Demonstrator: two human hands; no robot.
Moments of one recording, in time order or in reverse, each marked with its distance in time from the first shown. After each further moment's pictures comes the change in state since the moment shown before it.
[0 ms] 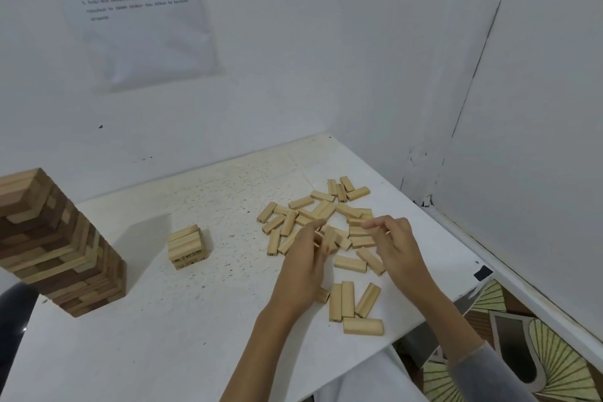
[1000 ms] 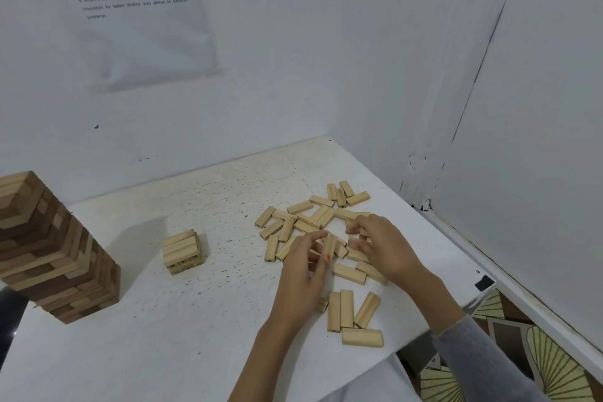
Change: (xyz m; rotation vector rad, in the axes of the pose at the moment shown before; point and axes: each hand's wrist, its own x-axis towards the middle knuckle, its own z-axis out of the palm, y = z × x) left_hand -0.002 -0.007 0.010 -0.162 0.118 0.003; right_hand 0.040 0.000 0.005 -0.587 -0.297 -0.089
